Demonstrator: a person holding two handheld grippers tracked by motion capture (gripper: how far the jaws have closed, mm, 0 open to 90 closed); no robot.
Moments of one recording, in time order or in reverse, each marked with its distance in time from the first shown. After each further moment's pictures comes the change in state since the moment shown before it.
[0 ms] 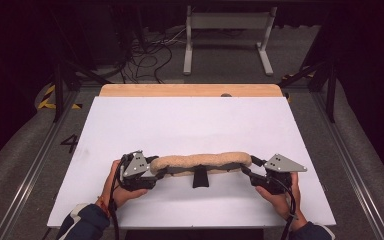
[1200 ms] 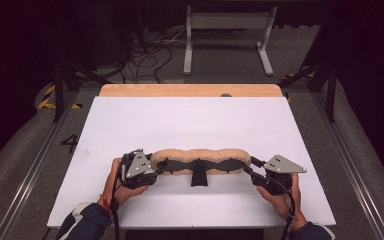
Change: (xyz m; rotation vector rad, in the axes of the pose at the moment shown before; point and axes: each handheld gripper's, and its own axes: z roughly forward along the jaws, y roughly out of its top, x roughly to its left) left arm -0.001 0.004 0.003 -0.013 0.080 0.047; right arm 0.002 0.000 -0.001 0.008 -0.033 -0.015
